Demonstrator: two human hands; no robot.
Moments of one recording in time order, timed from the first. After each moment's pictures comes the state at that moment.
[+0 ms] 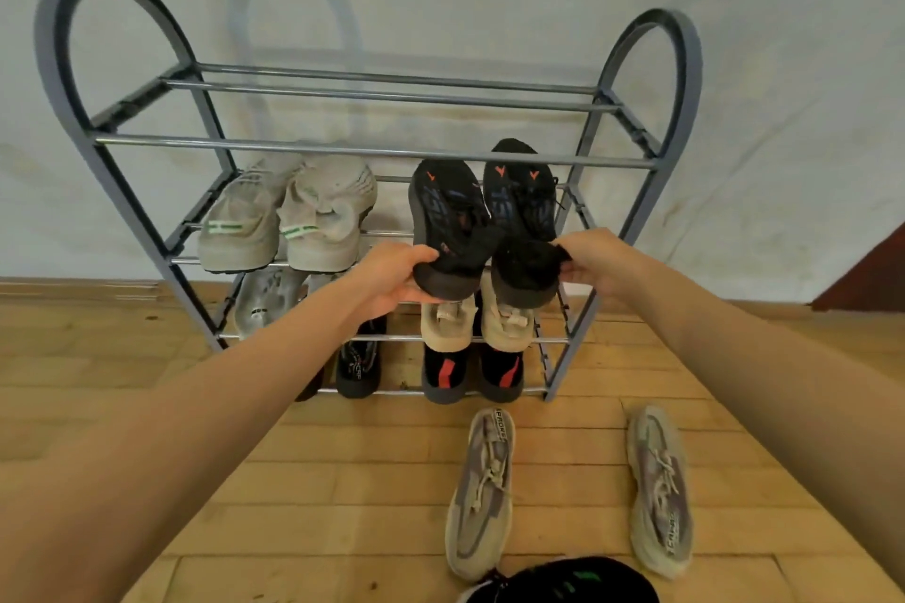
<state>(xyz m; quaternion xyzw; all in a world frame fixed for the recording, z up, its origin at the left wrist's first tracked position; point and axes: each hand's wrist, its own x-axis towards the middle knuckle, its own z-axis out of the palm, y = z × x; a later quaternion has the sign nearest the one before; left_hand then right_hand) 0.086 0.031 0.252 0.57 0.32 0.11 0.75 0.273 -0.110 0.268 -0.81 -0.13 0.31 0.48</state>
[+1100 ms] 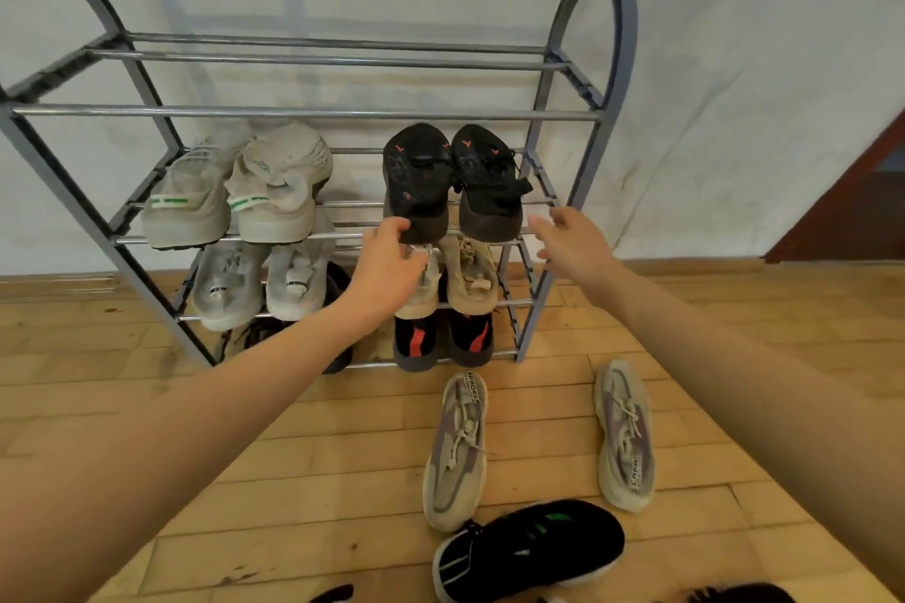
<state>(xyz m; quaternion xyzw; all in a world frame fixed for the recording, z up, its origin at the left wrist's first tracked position) 0.092 -0.020 0.219 0.80 0.33 0.23 0.45 0.244 -0.169 0.249 -0.85 -0.22 0.17 0.45</state>
